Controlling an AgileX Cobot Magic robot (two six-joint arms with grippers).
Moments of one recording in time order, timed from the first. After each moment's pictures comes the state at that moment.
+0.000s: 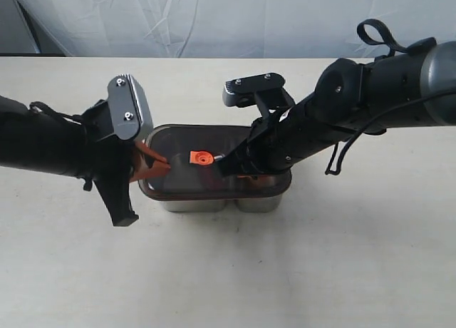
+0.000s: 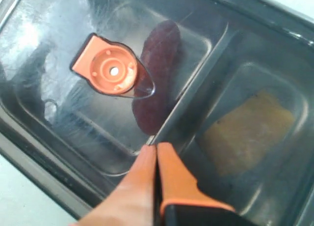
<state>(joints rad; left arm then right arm) -0.39 1.53 -0.69 -1.33 0.46 2.05 0.73 1.78 -0.97 0.59 0.38 -0.49</state>
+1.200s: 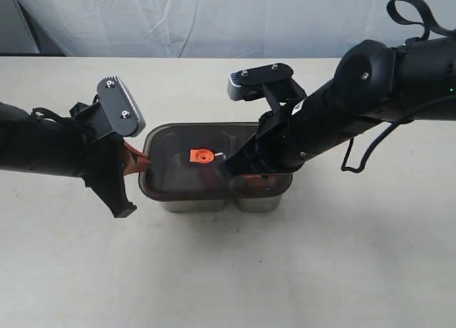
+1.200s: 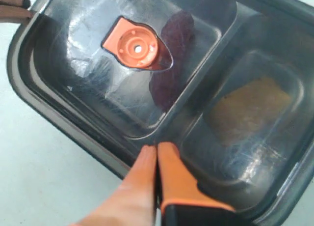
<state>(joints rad) -0.39 1.57 -0.67 -1.33 0.26 1.95 0.73 1.67 -0.96 0.56 0.46 -0.47</state>
